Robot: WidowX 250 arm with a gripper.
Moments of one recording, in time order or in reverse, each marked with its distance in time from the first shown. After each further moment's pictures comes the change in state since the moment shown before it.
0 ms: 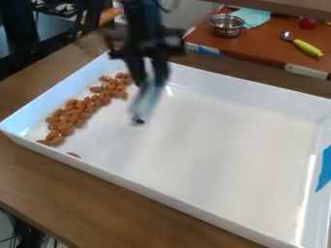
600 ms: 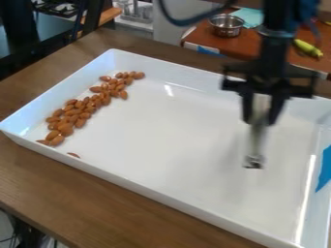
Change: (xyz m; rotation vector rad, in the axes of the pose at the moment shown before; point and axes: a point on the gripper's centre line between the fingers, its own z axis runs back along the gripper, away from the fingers) arm -0.021 -0.135 -0.047 0.115 0.077 -0.021
